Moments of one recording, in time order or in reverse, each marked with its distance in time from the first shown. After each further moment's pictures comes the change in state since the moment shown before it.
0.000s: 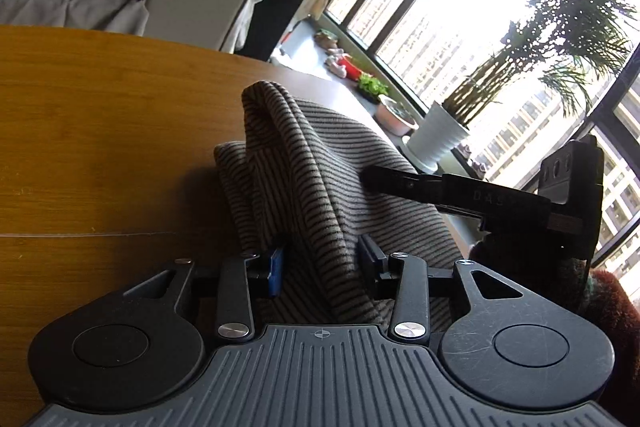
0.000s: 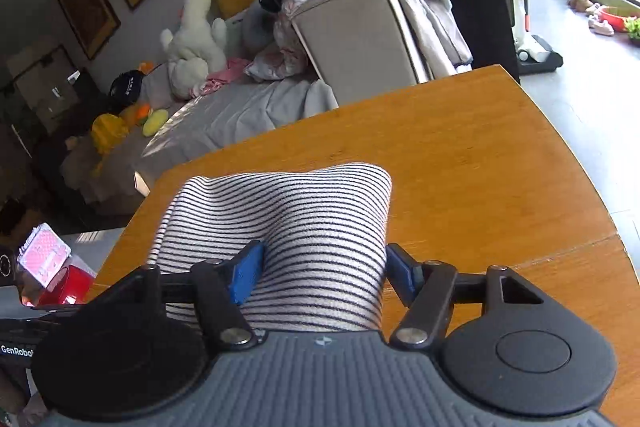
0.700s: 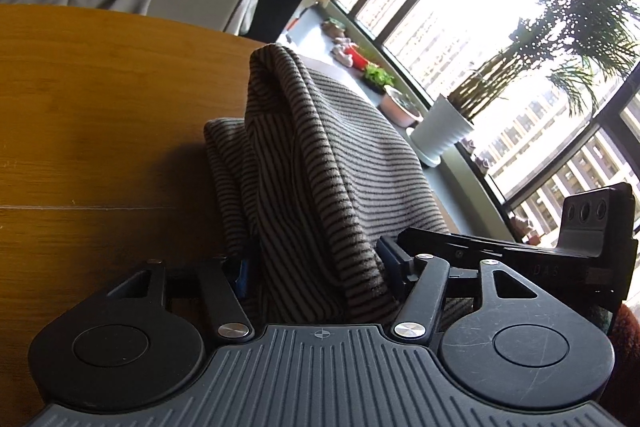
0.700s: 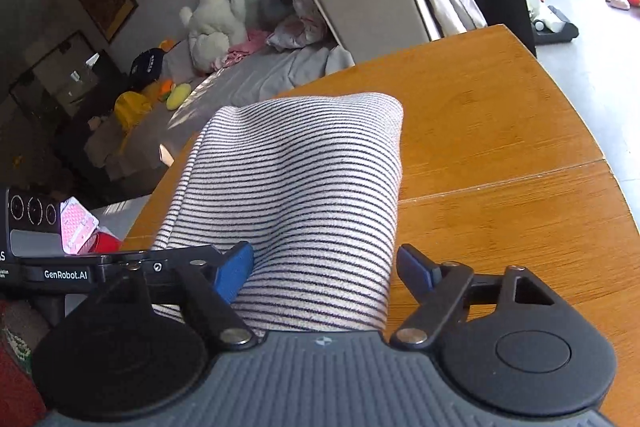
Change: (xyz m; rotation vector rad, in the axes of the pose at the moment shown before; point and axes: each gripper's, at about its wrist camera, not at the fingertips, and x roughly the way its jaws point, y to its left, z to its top) left arm 0.012 -0.004 -0.002 -0.039 0.033 0.007; right arm -0.026 0.002 -0.028 -0.053 0.106 0.060
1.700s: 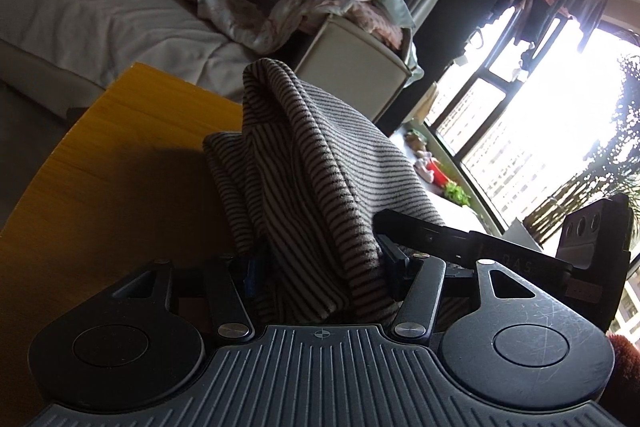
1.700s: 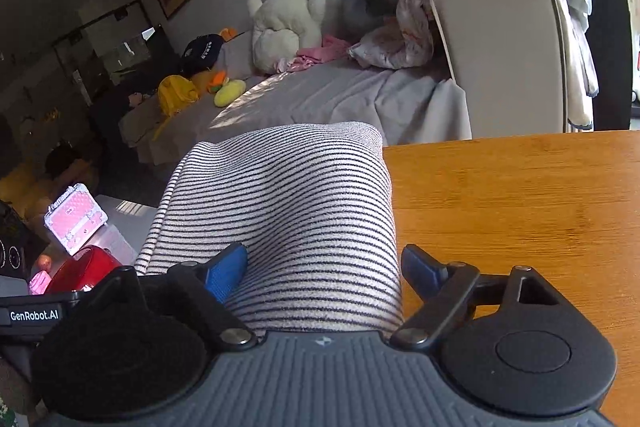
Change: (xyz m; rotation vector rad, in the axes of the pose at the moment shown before) left arm -0.053 0.134 0.039 -0.167 -0.325 0.202; right arm 0.186 0.091 0.087 -0.188 -0.063 0.111
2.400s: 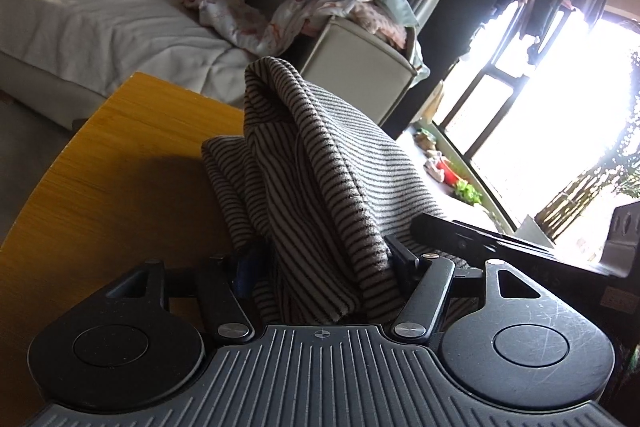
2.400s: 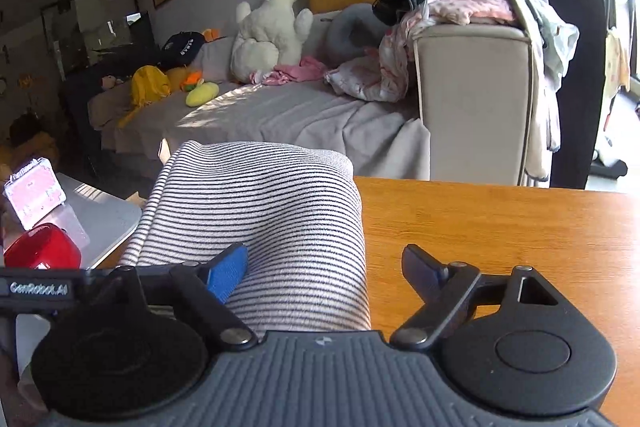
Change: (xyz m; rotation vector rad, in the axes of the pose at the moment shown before) left arm 0.005 -0.006 0.000 0.024 -0.016 0.038; right arm -0.038 0.024 -0.007 -0.163 -0.084 -0.158
